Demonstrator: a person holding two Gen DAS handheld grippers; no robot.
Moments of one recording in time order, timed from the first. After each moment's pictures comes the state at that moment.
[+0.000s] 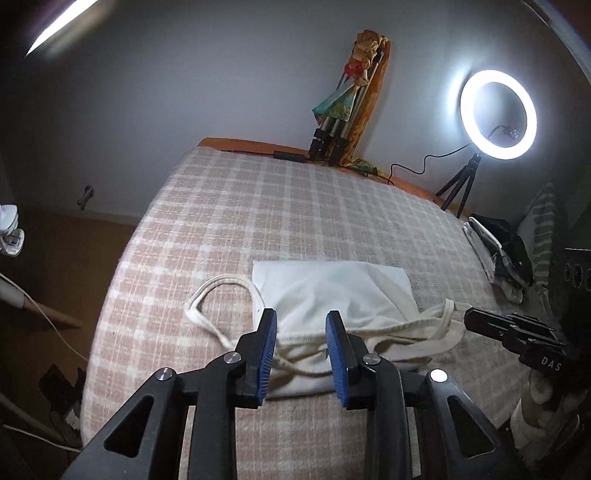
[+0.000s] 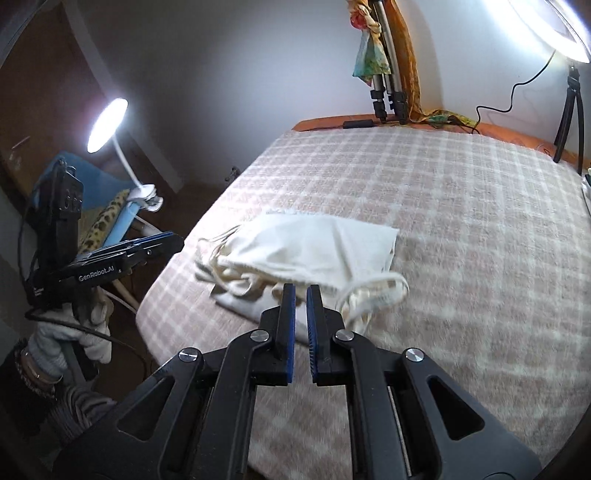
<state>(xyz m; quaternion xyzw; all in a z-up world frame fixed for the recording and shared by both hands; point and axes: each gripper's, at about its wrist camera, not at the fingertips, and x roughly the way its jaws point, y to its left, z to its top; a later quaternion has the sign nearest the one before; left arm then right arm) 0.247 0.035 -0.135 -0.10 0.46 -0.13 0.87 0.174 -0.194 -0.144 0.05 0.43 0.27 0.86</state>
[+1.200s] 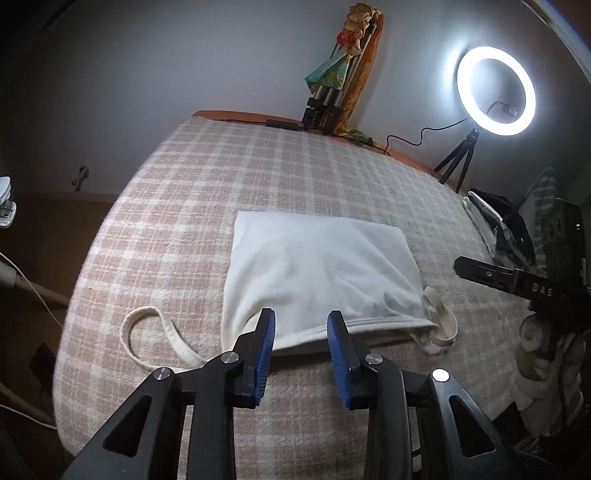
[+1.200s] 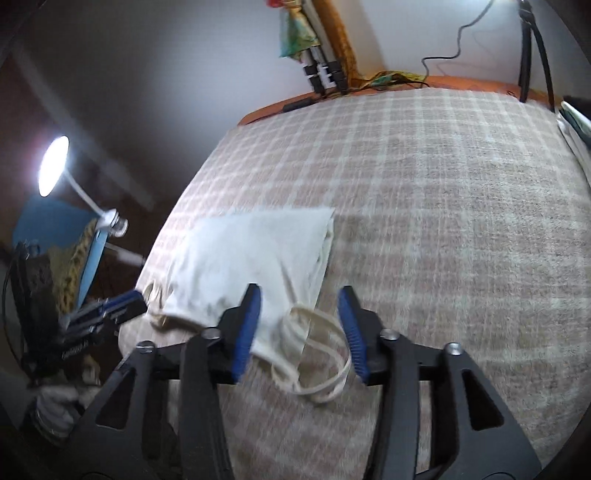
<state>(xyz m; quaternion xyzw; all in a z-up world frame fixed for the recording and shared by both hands) 0.218 0.017 -0.163 -0.11 0.48 -0.13 0.86 0.200 -0.244 -0.182 0.13 0.47 0.21 0.85</state>
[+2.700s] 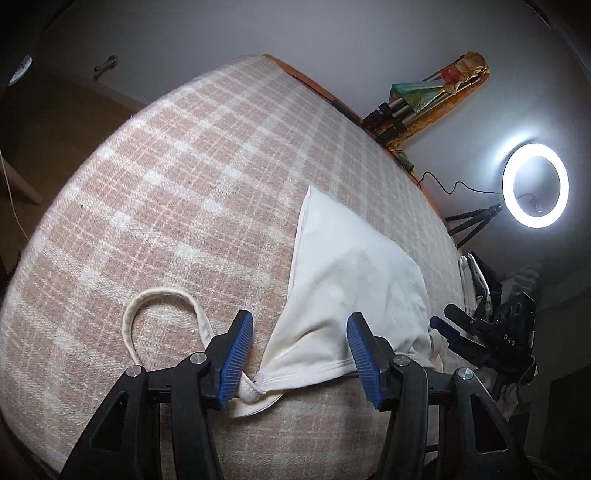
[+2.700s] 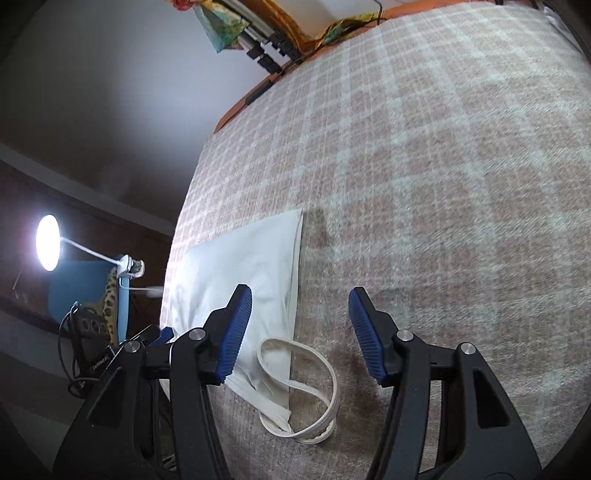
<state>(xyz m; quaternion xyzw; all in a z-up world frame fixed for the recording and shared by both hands) 0.254 0.088 -0.215 -0.30 0.52 -0.12 0.79 0.247 -0.265 -0.233 0.27 0.52 0.23 0.78</state>
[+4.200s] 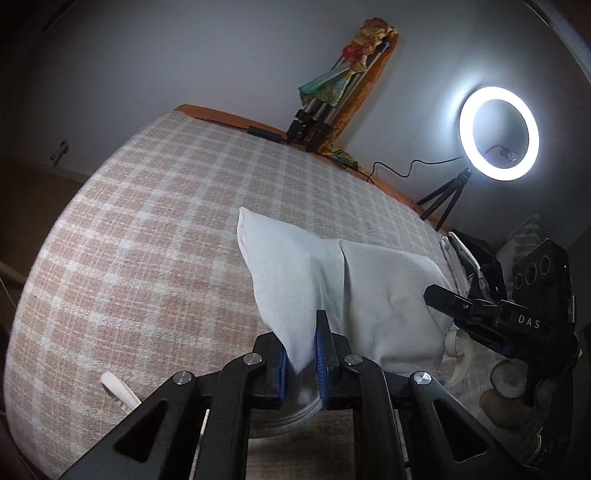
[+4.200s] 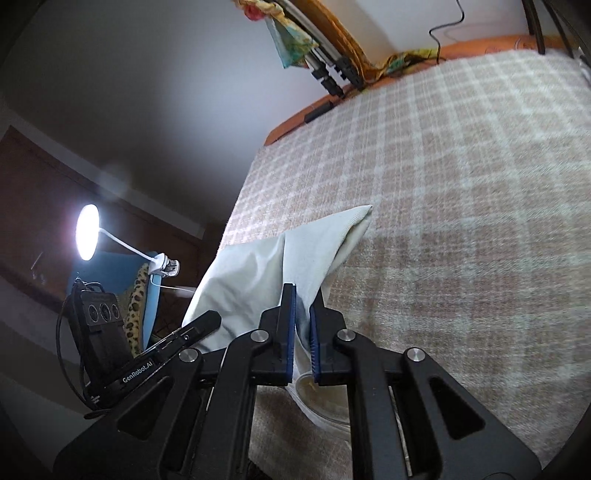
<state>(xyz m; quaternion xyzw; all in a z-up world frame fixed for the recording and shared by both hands) 0.264 -0.010 -0.149 -0.19 0.47 -0.15 0.85 0.237 -0.232 -0.172 0.26 0.47 0.27 0.80</state>
